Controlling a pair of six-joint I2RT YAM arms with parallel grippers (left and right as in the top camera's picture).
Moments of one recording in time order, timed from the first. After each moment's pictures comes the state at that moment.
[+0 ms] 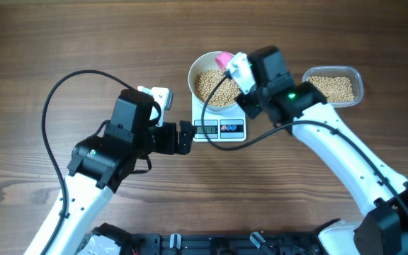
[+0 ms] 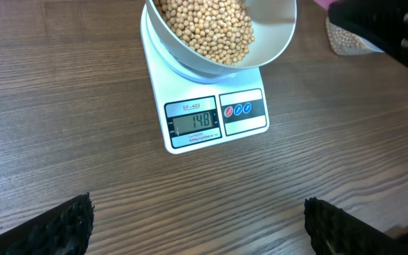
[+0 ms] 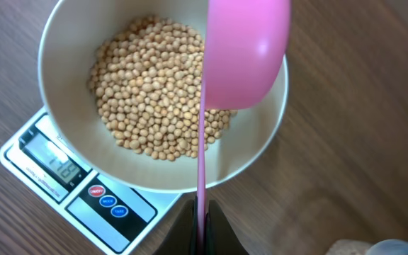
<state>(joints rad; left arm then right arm) -0.41 1.10 0.97 -0.78 0.20 -0.32 0.49 1.57 1.23 -0.62 0.07 -0.36</state>
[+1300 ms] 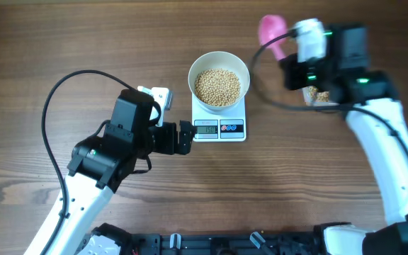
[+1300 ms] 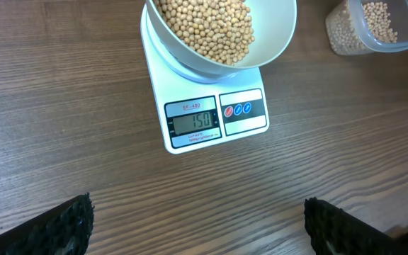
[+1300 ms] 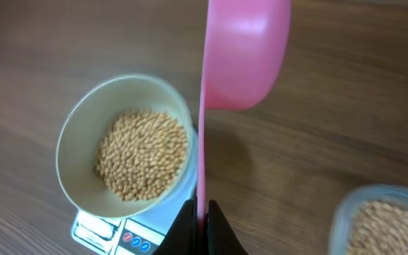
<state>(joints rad) -0.41 1.10 0.97 -0.78 0.20 -0.32 0.10 1.48 1.31 -0.65 -0.34 -0.03</state>
